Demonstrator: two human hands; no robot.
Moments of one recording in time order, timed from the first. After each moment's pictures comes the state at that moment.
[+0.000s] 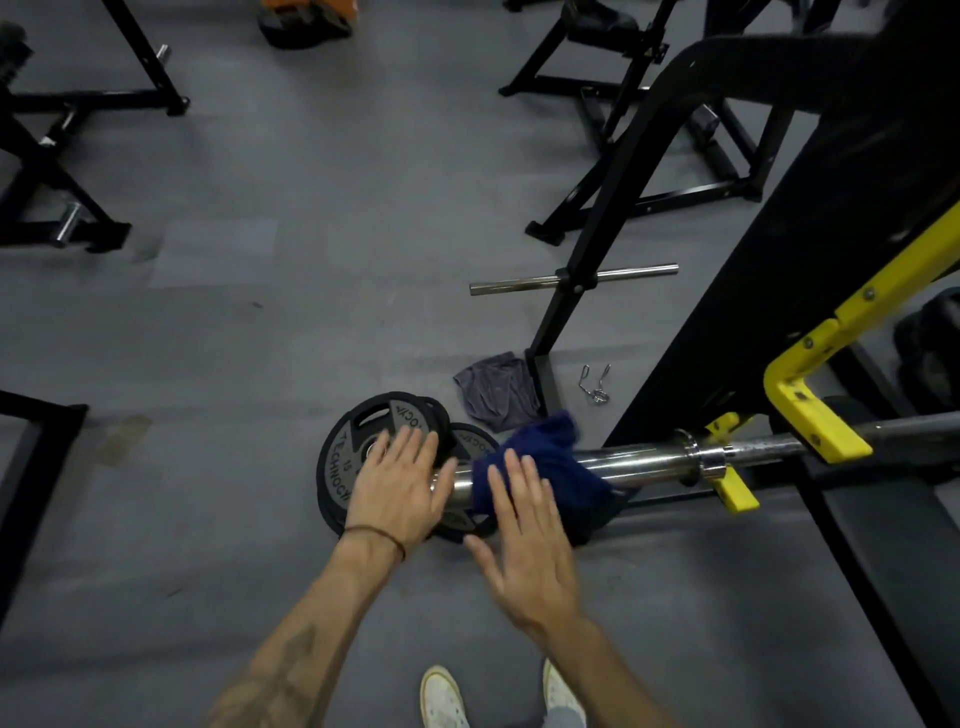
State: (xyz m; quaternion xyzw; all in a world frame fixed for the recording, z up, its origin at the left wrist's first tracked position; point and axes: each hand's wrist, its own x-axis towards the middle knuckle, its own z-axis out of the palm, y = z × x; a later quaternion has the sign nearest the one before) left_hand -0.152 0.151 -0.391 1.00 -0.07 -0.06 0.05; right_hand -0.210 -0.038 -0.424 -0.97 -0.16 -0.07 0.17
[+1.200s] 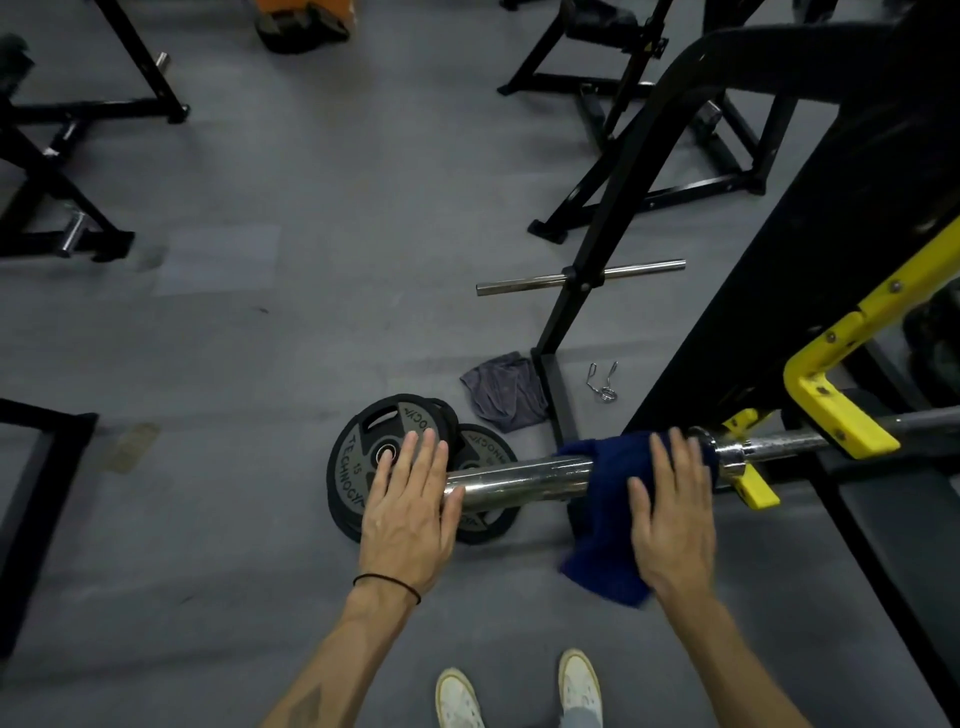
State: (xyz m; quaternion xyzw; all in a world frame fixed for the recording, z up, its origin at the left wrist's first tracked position) left_hand -0.185 0.156 -0.409 0.99 -0.07 0.04 0.08; right_hand -0.182 -0.149 -0.427 -0.97 0.05 -0.12 0.19
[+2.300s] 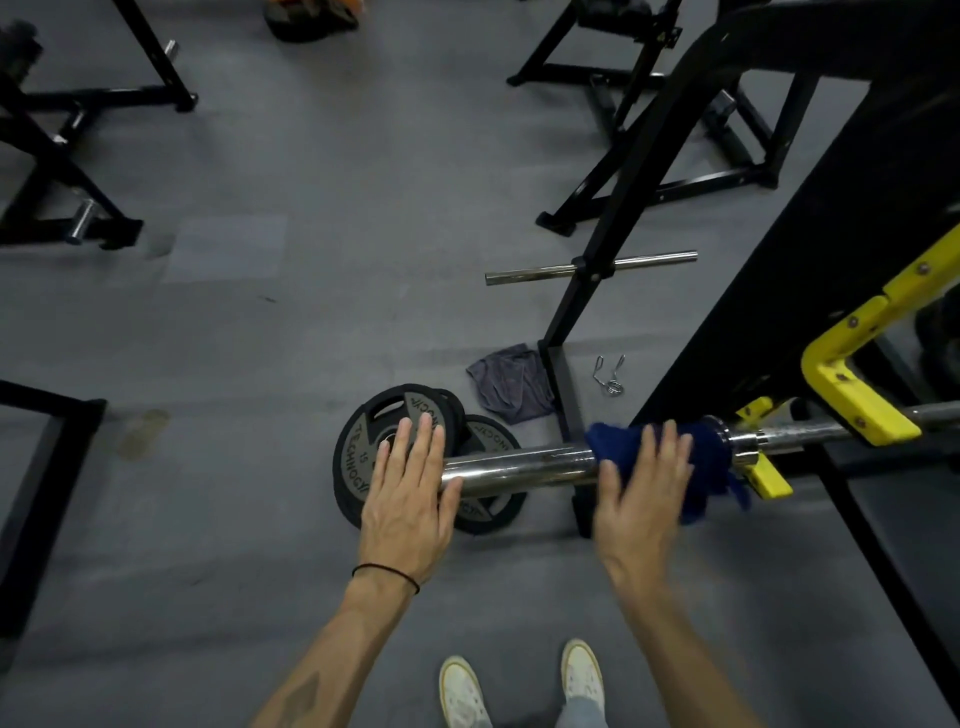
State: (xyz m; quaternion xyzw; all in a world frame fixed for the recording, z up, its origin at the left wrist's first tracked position) left_hand -0.192 0.167 -0.415 0.99 -0.06 0.06 0.11; right_hand -0.183 -0.089 -0.426 -0.95 0.12 -0.16 0.25
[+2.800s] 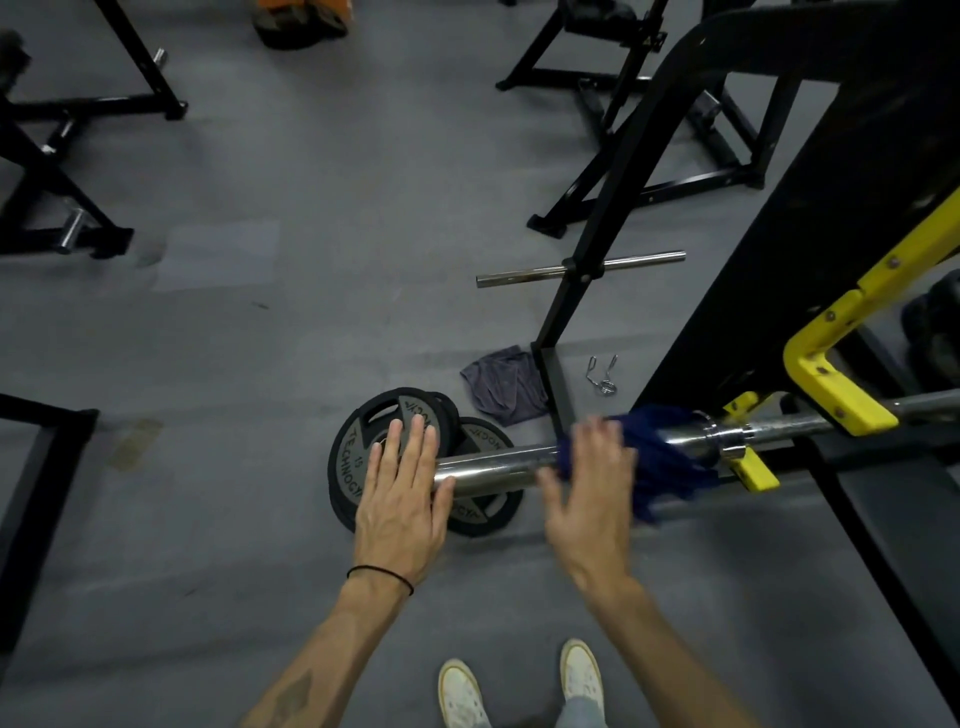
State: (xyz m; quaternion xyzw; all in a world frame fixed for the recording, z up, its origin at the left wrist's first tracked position) left_hand -0.195 0.167 -0.415 0.99 -0.06 0.07 0.12; right_hand -0.189 -0.058 -0.415 -0.97 0.03 -0.08 0.21
